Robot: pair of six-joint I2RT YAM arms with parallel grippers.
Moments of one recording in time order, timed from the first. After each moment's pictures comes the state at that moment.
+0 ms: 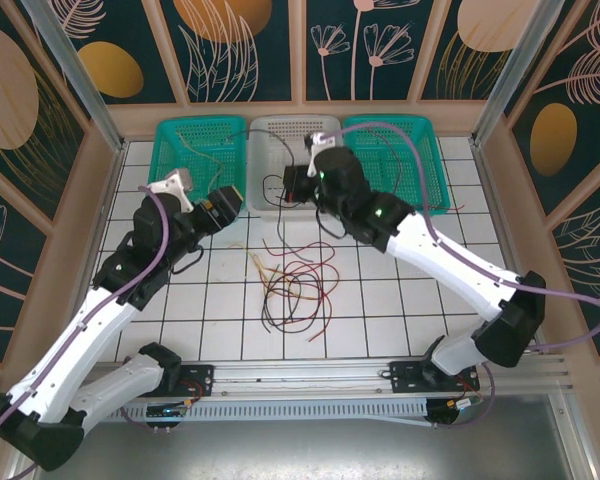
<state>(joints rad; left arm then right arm) -0.51 0.88 0.96 -0.41 -0.05 -0.84 0.84 1.48 1.47 -0.33 0.16 0.55</state>
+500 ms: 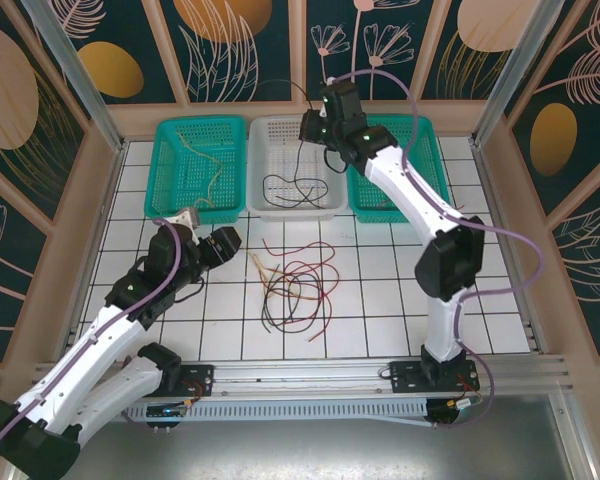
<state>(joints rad) -0.51 0.80 0.70 -0.44 0.00 -0.87 0.55 1.98 2.03 -0.51 0.00 0.54</state>
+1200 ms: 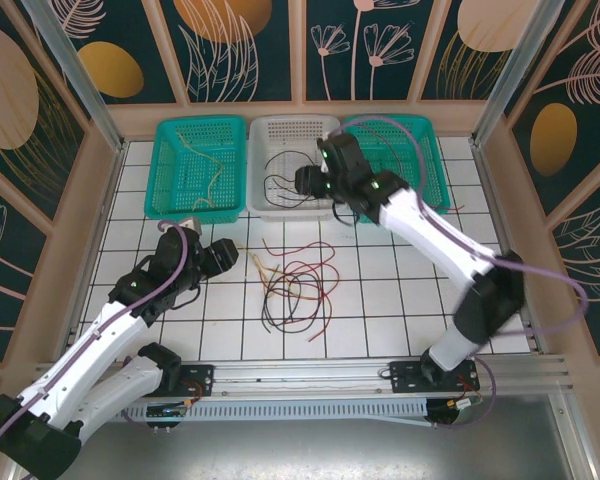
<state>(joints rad) -0.51 0.83 0.70 -0.59 -0.05 -0.82 0.71 1.51 1.43 -0.53 0.05 0.52</state>
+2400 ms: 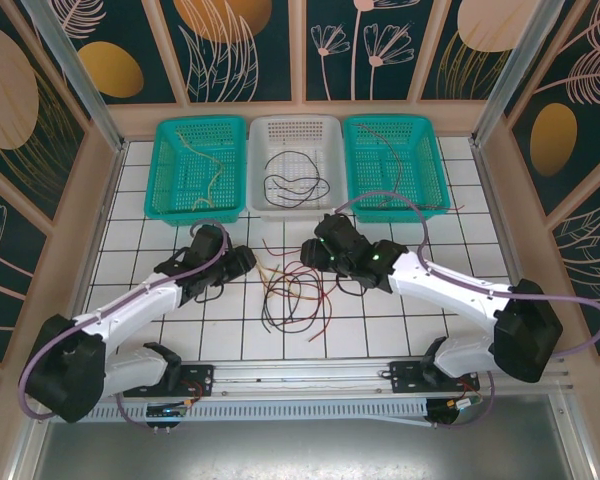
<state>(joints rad) -0.51 1.21 0.58 -0.26 0.04 -0.91 0.92 1.34 0.94 -0.43 0.14 0.87</state>
